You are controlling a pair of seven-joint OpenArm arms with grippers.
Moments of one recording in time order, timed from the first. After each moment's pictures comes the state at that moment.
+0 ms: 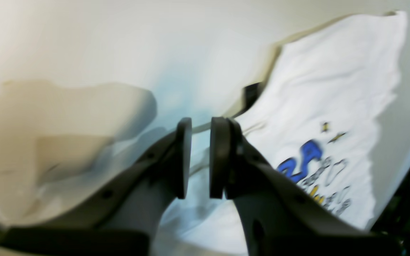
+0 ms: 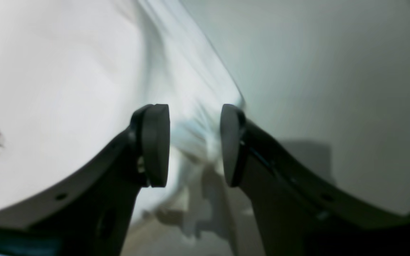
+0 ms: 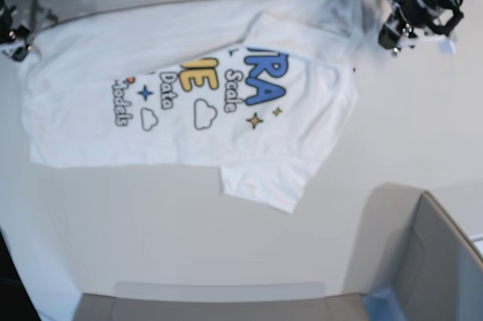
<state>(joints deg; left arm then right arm) 29.0 -12.0 -33.9 116.0 -60.2 26.7 64.9 -22.4 22.2 48.4 98.7 42.4 10.9 -58.3</state>
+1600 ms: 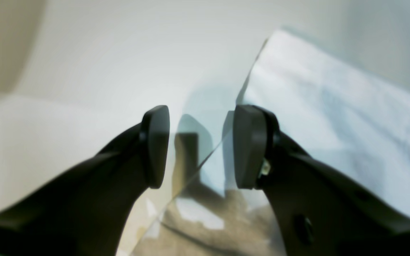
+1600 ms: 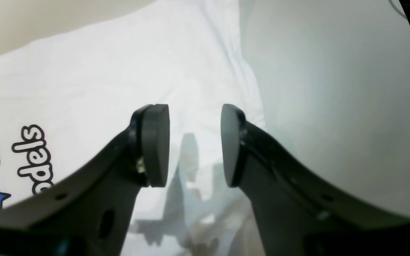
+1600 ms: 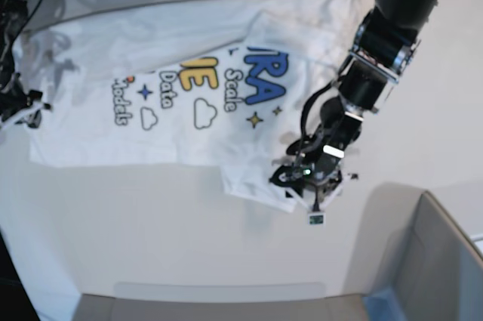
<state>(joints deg) -35.6 -9.5 35.6 49.3 -28.3 29.8 33.2 -5.1 28.7 29.1 95.5 31.1 10.9 -58.6</state>
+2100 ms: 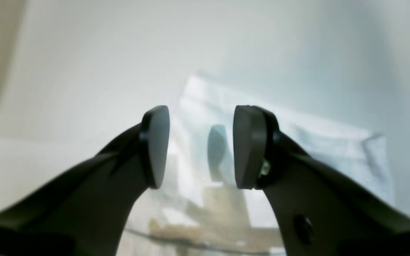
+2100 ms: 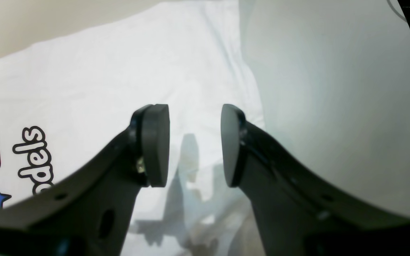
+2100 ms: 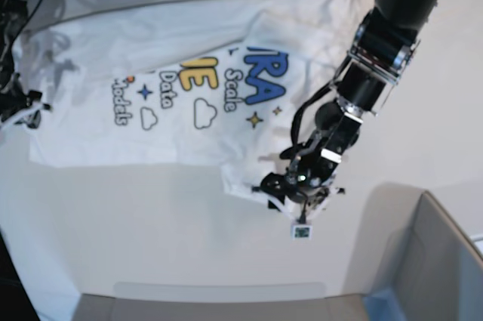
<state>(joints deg) -35.3 -9.5 35.4 58.1 -28.6 24.4 36.2 -5.0 28.7 29.2 95.5 31.1 10.9 -58.6</state>
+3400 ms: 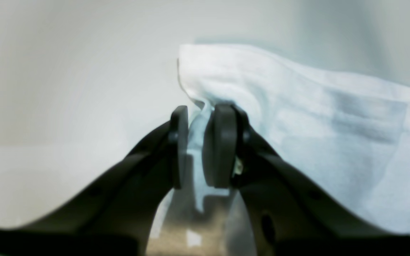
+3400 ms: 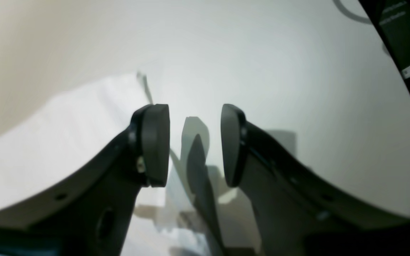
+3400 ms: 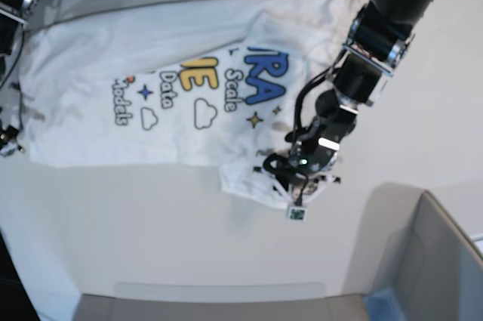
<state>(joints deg) -33.1 -8.0 34.9 47.8 -27.6 13.0 28.1 19.6 36.3 20.0 55.2 27.7 10.6 -45.1</state>
